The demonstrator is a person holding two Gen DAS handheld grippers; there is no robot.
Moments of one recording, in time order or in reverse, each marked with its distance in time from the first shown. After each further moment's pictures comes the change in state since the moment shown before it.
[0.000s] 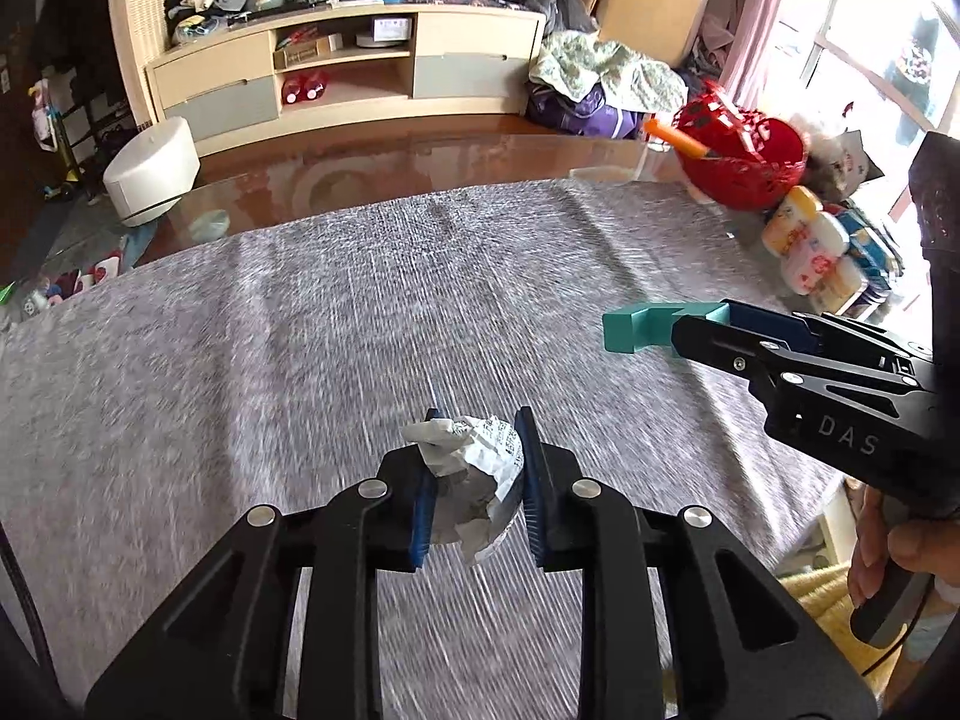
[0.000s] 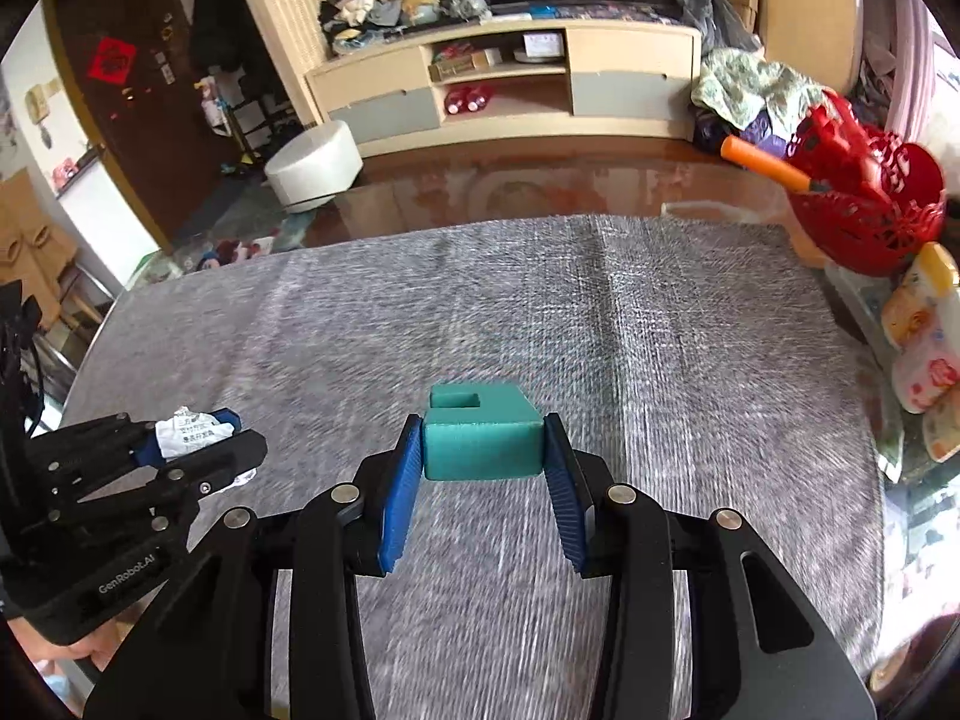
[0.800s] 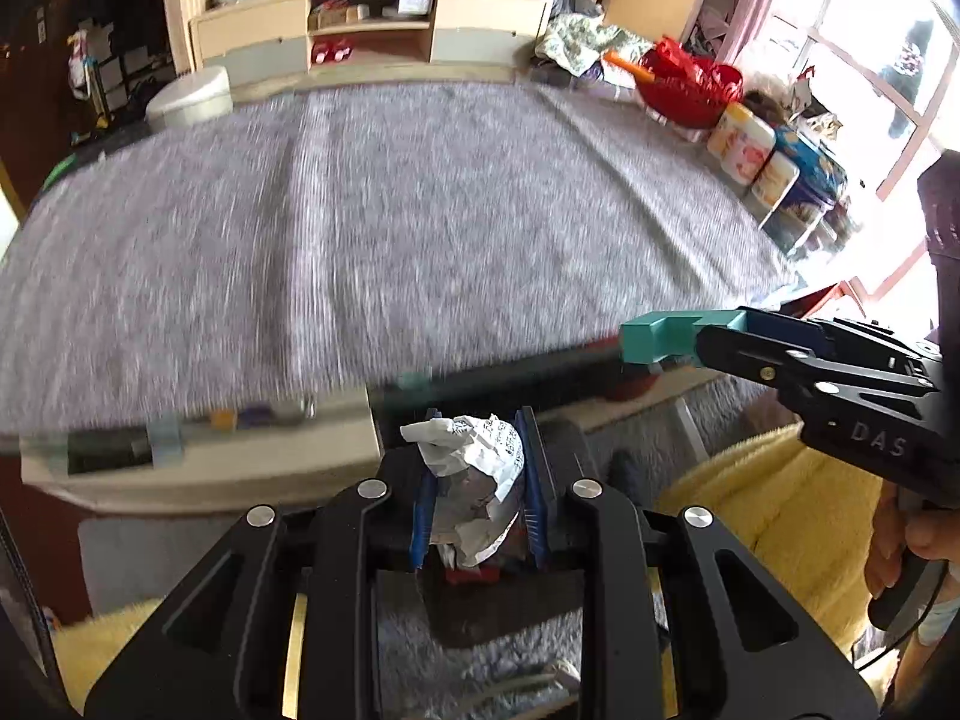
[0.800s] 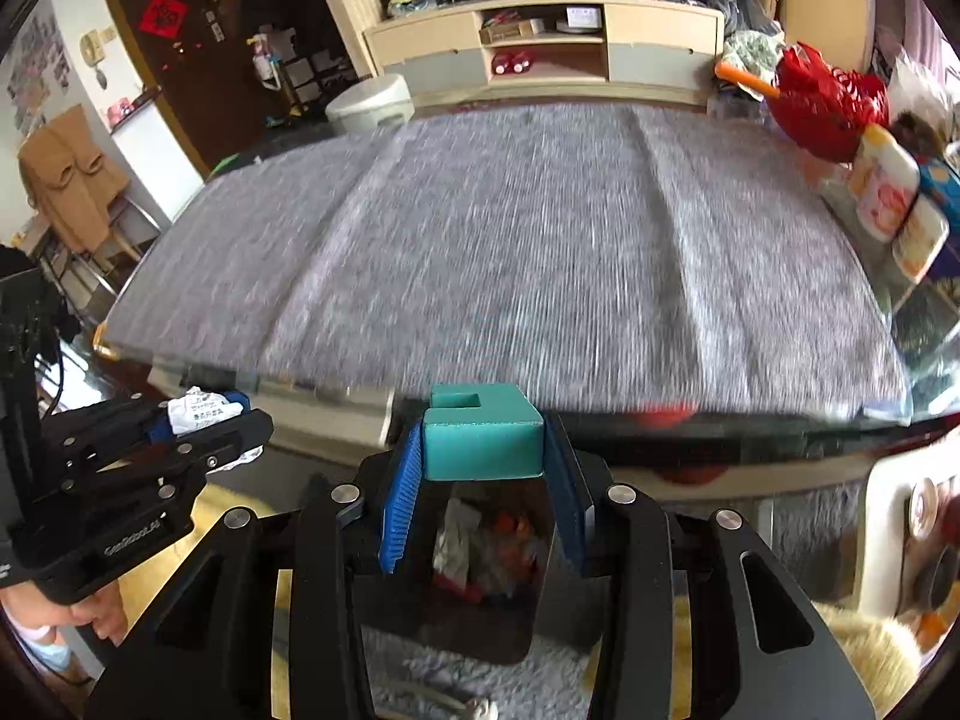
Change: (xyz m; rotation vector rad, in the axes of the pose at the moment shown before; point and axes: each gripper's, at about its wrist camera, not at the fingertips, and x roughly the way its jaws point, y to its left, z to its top) left arm -0.092 -0.020 -0.193 -0.062 0.045 0.005; right arm -0.083 0.053 -0.172 -0.034 0.092 0.053
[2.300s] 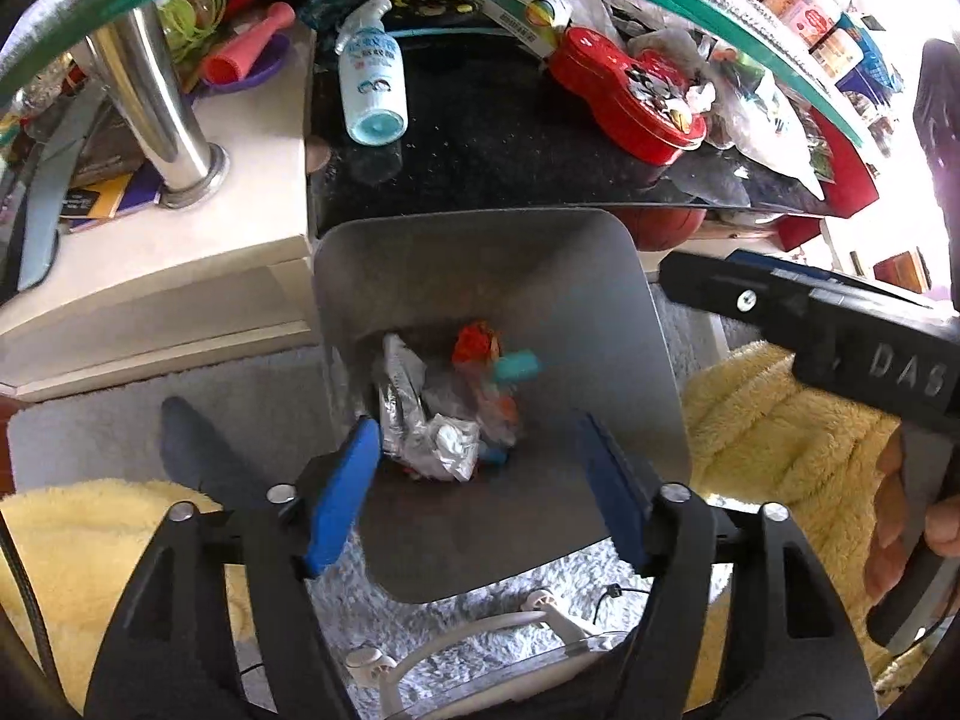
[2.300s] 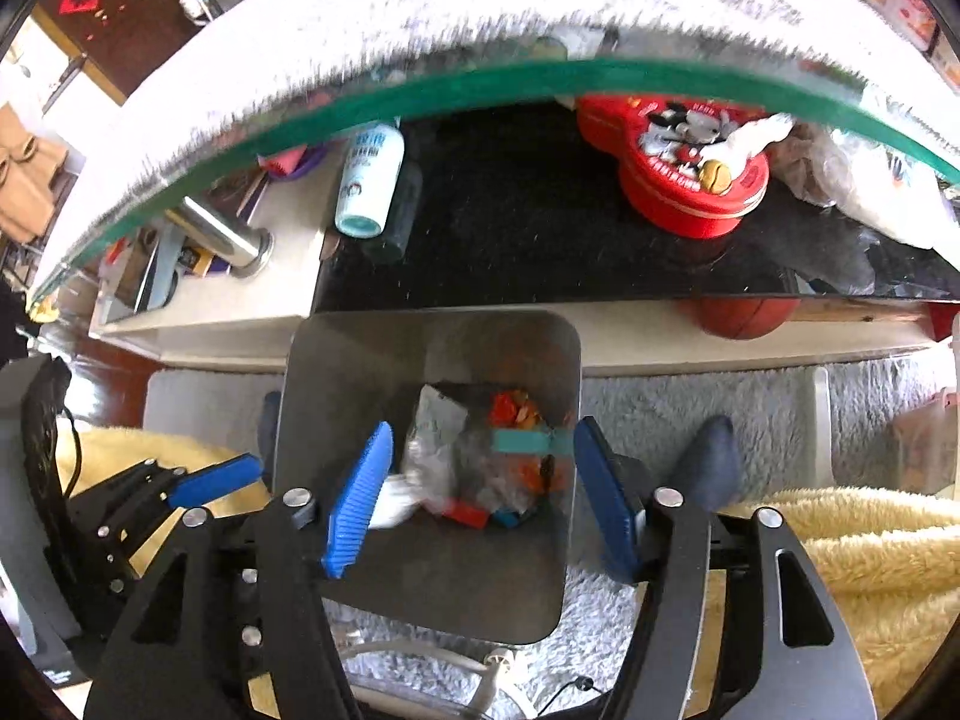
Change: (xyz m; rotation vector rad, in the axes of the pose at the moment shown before) left arm 0.126 0.008 -0.097 -0.066 0.273 -0.049; right arm 0.115 -0.019 -0.069 0.131 0.217 -0.032
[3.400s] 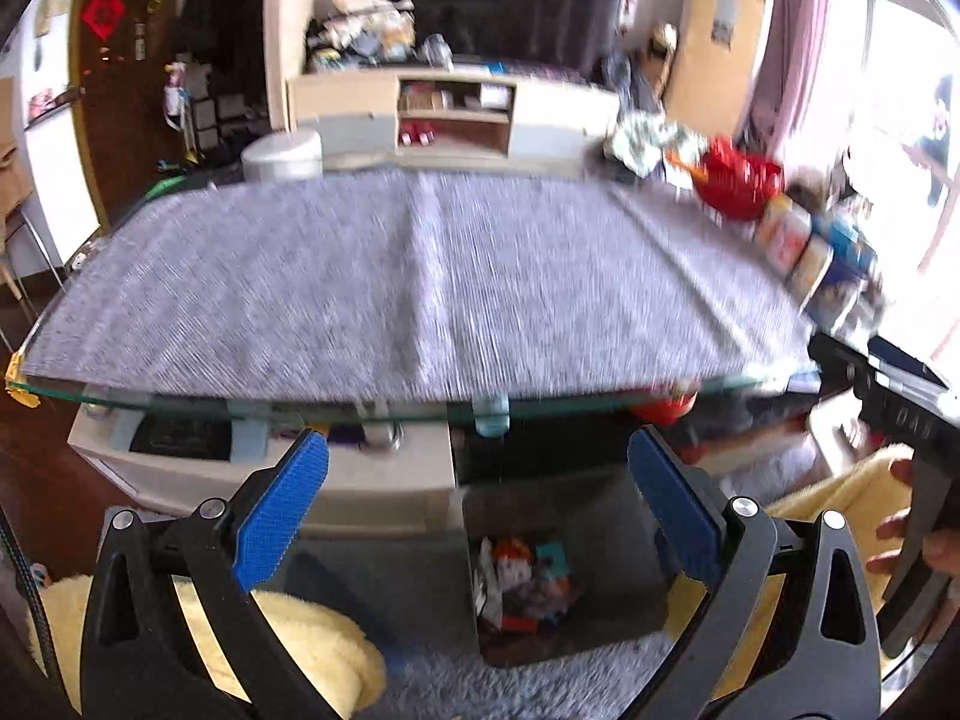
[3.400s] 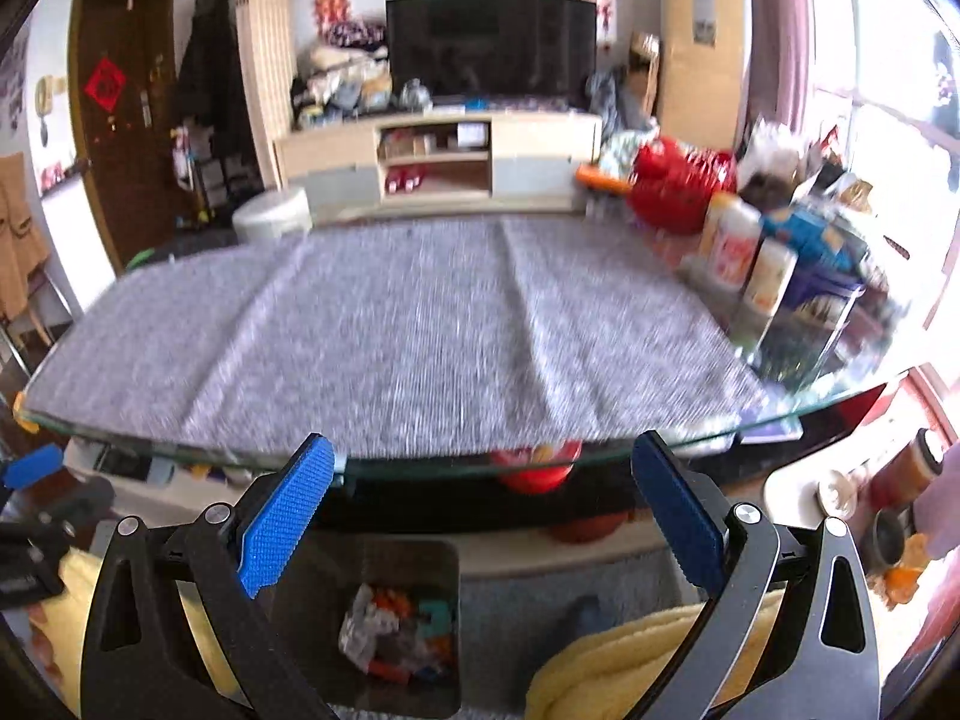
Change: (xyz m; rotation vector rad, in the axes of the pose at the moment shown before) left arm -0.211 0.001 0.005 -0.047 -0.569 0.179; right arm -0.185 0.012 0.003 -0.037 -0.610 -0.228
